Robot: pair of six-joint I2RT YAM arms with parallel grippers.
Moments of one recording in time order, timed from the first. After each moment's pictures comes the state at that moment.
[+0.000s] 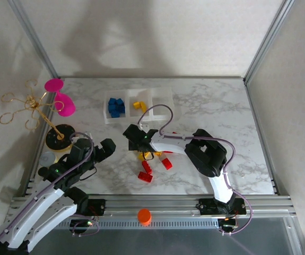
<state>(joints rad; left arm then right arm) -0.50 0.59 0.57 -0.68 -0.14 -0.99 1.03 2.04 1.38 -0.46 0.30 0.88</state>
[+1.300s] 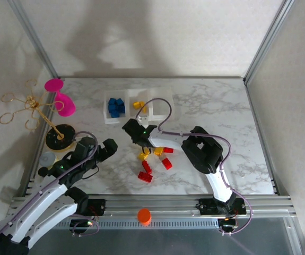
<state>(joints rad) -0.50 0.68 0.55 -0.64 -0.14 -1.00 0.97 2.10 1.48 -0.41 0.43 0.74</state>
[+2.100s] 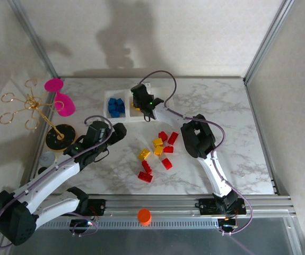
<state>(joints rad) -0.50 1.00 0.68 -0.36 -0.19 -0.91 0.74 2.35 1.96 -0.31 0.39 0.42</state>
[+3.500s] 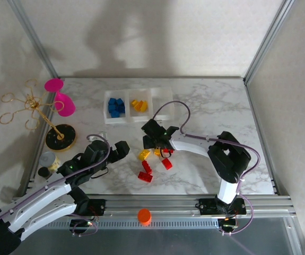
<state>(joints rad) -0.69 0.72 0.50 -0.43 -0.16 -1.02 0.92 1.79 1.15 -0.47 0.24 0.67</state>
